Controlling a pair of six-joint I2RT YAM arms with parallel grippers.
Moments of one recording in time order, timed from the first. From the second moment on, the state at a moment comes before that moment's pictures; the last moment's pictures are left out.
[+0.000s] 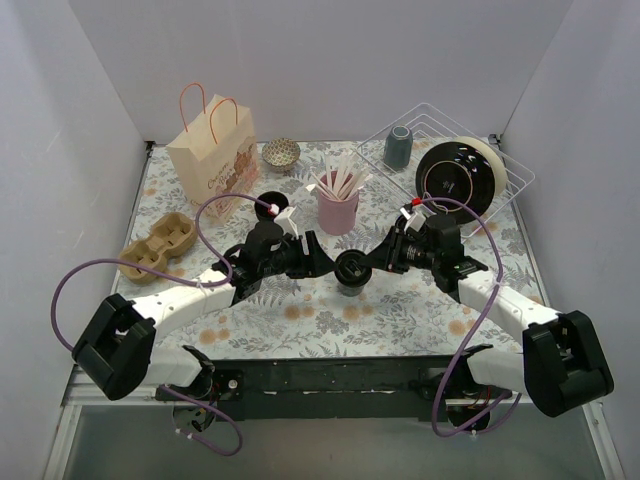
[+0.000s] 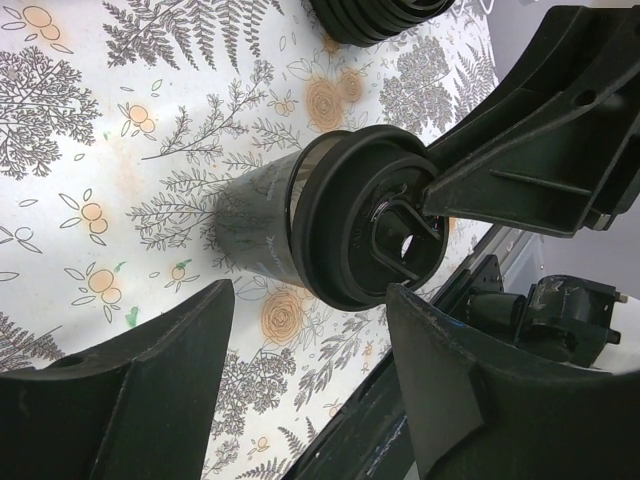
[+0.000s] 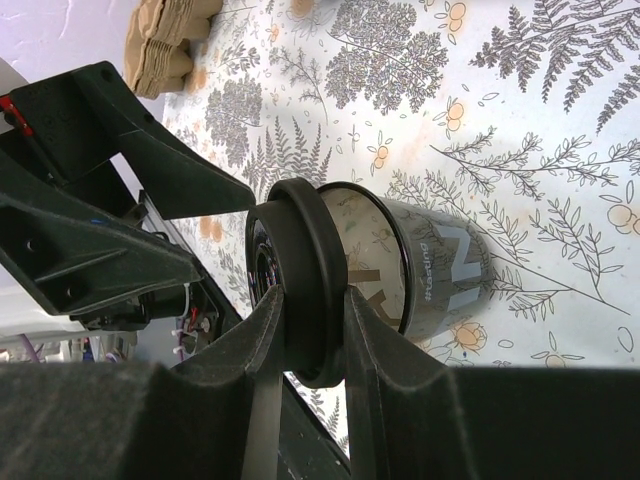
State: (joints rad) left arm -0.69 1.29 0.68 0.14 0.27 -0.75; right arm 0.39 1.19 0.55 0.15 -0.64 0.71
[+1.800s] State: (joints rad) left arm -0.69 1.35 0.67 0.15 0.27 -0.72; right arm 0.39 1.18 0.62 0.00 -0.56 0.62
